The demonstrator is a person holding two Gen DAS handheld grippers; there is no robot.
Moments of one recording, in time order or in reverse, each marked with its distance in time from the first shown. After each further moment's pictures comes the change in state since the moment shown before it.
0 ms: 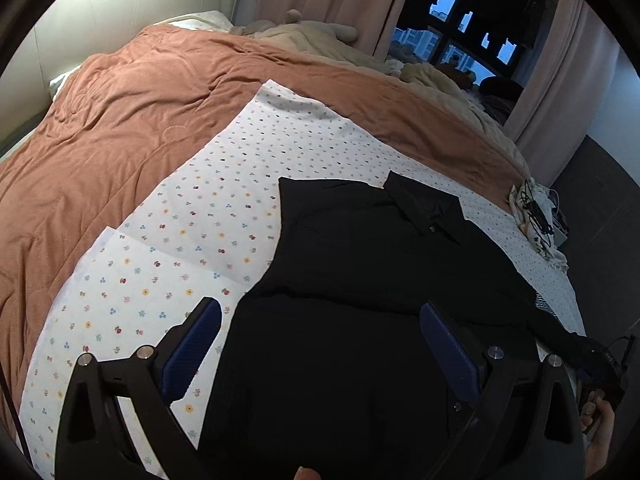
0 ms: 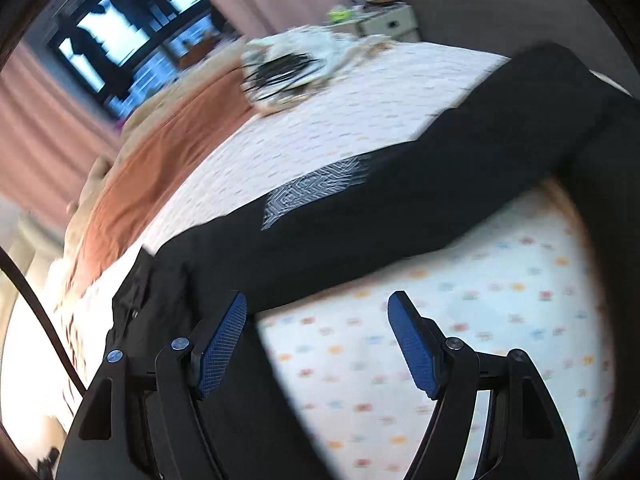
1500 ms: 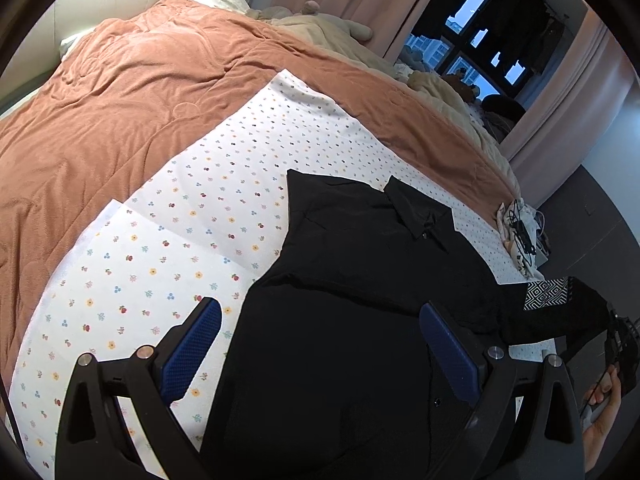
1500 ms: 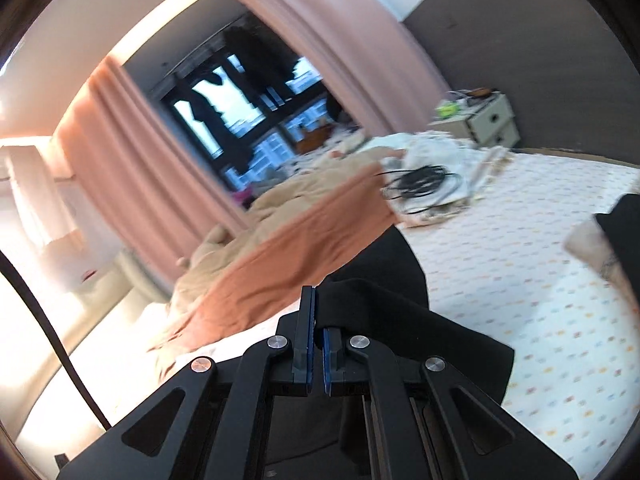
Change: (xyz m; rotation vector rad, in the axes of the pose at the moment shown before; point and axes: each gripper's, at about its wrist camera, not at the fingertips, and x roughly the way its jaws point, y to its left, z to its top) left arm -0.012 0.037 0.005 -0.123 0.028 -0.065; right arm -0.126 0.159 -0.056 -0.156 -0.323 0.425
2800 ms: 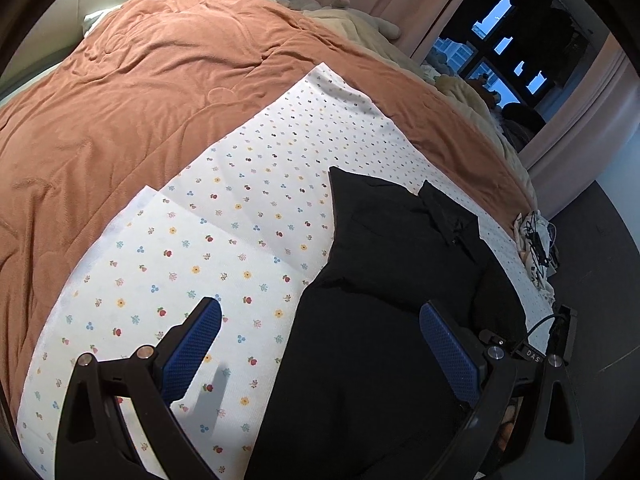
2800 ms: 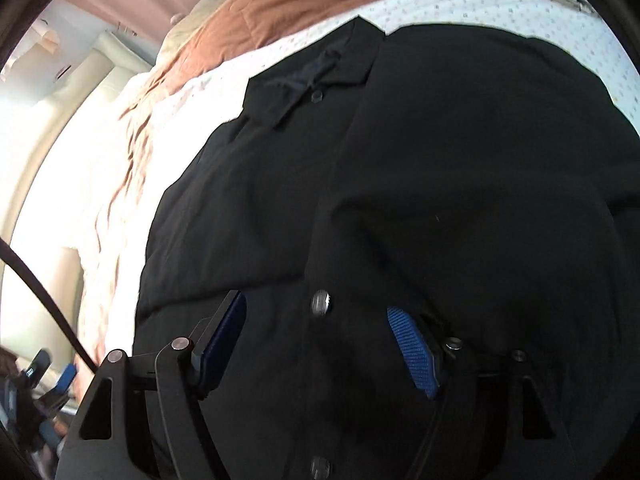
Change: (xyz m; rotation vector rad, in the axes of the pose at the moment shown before) left arm 0.008 0.044 0.007 -0.064 0.028 0.032; right arm 0.189 0.004 -0.057 -0.141 0.852 -0.033
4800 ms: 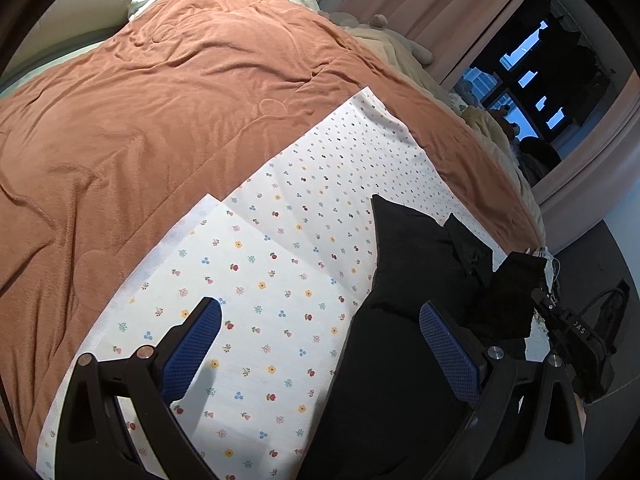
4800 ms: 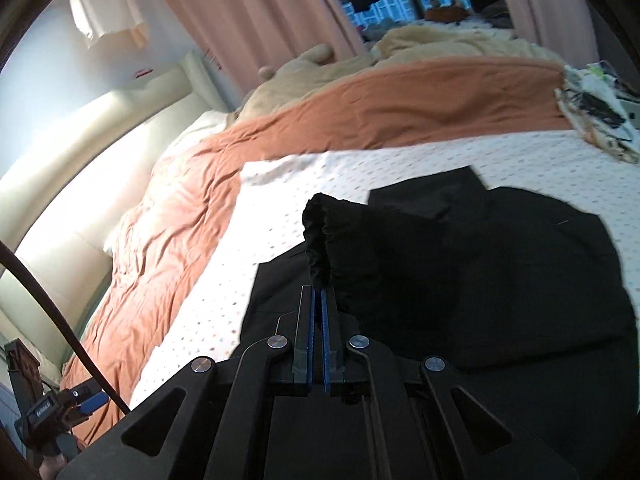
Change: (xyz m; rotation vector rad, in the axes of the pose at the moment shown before) left arm -0.020 0.060 0.014 -0.116 -0.044 0.026; right arm -0.095 0.094 -0.036 -0.268 -0.313 0.055
